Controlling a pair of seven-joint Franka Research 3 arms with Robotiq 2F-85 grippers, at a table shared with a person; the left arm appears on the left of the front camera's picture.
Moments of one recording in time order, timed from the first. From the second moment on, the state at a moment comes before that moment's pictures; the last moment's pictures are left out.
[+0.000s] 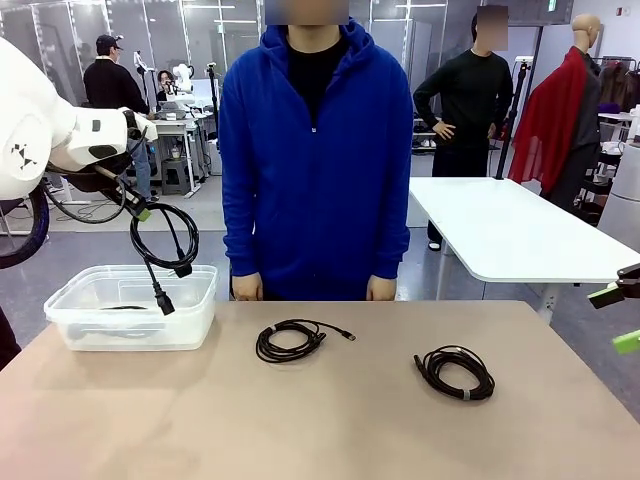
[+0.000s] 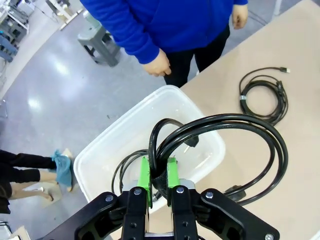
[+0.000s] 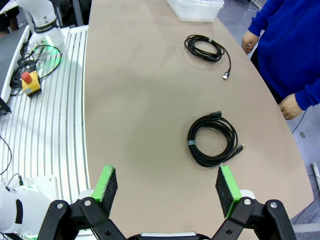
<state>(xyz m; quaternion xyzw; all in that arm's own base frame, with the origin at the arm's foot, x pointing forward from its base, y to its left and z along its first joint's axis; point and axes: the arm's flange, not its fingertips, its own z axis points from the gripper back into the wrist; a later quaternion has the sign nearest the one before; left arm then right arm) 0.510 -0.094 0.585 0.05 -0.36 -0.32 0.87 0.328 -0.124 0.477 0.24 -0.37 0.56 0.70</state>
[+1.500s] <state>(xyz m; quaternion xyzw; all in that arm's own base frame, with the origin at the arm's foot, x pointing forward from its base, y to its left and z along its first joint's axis) 0.603 0.016 0.534 -0.01 -0.35 -0.24 0.91 0.327 -0.124 0.477 0.24 -0.37 0.56 0.70</state>
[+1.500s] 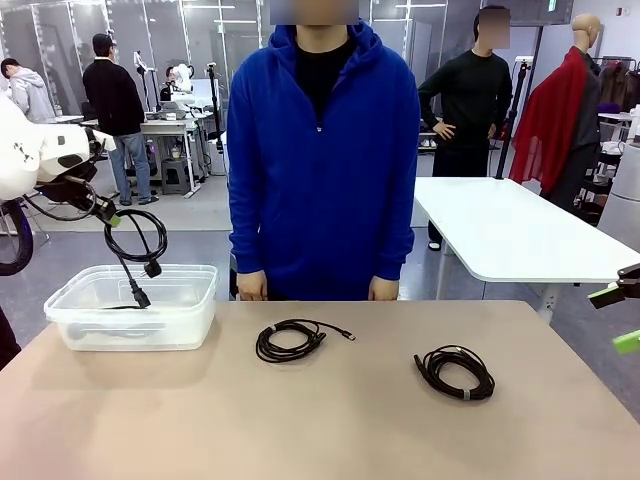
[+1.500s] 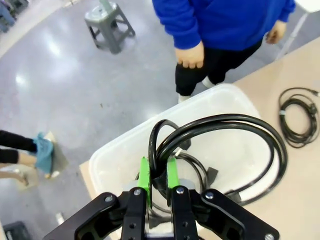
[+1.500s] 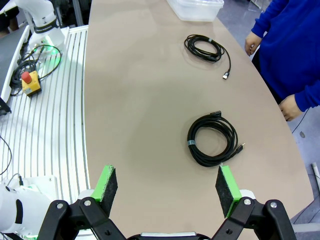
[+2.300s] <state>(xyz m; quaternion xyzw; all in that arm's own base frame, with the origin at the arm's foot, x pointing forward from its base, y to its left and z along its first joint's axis) 0.636 0.034 0.462 -0.01 -0.24 -0.20 0.95 0.327 -0.124 0.477 0.24 -0.37 0.56 0.70</state>
